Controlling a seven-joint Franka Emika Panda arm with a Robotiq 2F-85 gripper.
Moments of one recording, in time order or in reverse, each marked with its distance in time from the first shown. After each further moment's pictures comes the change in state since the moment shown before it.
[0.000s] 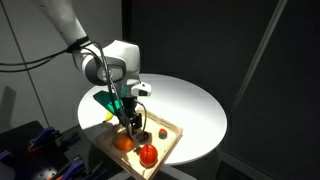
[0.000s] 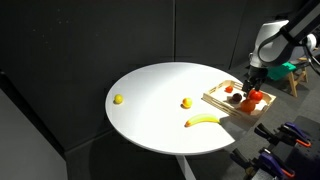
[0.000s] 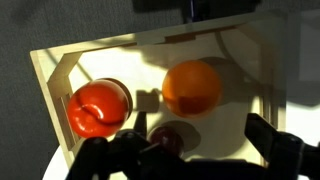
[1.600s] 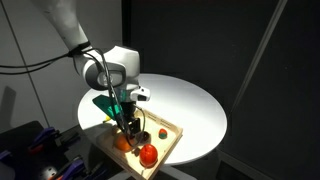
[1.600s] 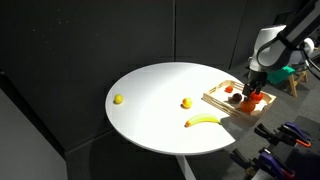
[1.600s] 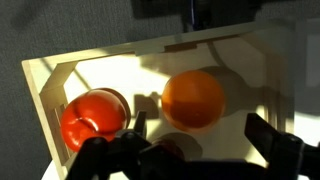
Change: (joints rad) arm 0.000 0.043 -0.001 -0.002 0.000 0.019 0.000
